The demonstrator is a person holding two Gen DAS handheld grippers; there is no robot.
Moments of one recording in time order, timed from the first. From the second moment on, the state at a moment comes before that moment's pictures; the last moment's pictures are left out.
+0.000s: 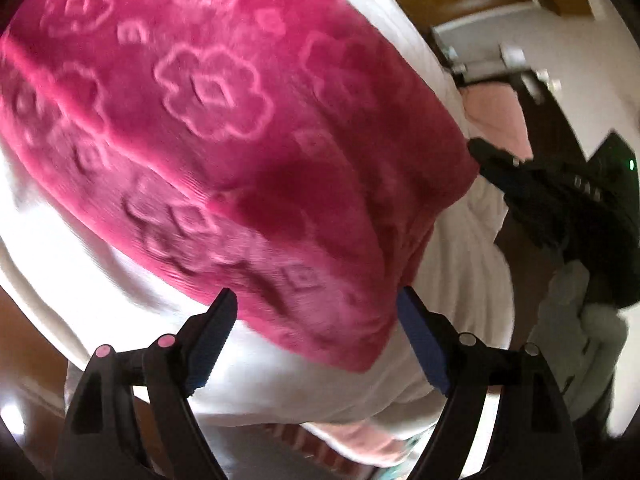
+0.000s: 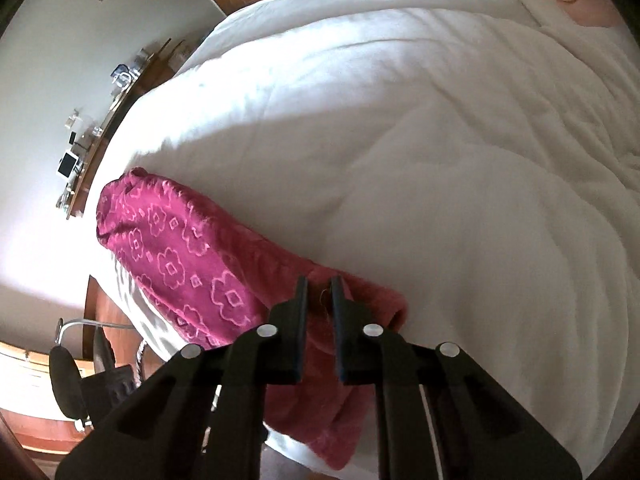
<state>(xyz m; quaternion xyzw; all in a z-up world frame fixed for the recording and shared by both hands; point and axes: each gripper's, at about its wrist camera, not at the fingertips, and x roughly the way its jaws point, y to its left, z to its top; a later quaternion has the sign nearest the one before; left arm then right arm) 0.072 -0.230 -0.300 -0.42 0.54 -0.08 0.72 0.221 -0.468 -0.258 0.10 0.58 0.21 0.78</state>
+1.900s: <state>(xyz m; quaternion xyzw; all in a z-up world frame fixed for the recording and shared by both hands) 0.039 -0.253 -0.320 -0.59 0.56 0.00 0.59 0.206 -0.459 -0.282 -0.01 0.57 0.36 0.73</state>
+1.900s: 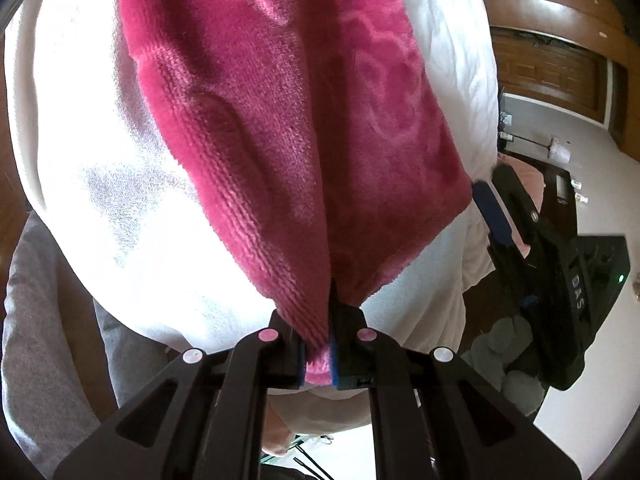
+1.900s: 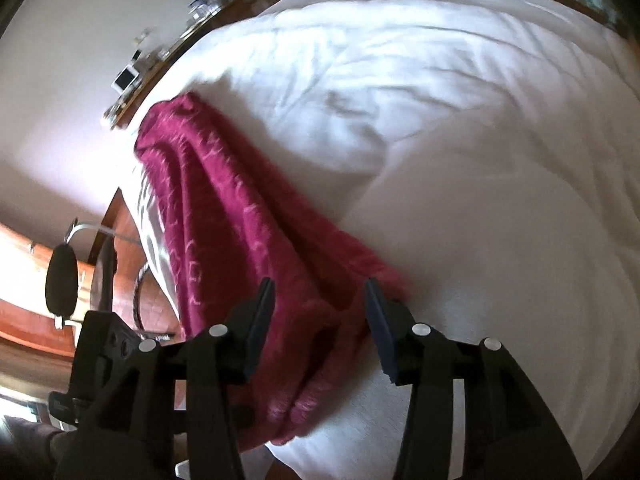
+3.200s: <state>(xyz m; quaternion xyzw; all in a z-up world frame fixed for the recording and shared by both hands) 0.079 -0.224 -0.253 -0.45 0.60 0.01 0.66 0.179 -0.472 -0.258 -0.13 0.51 0.24 0.81</state>
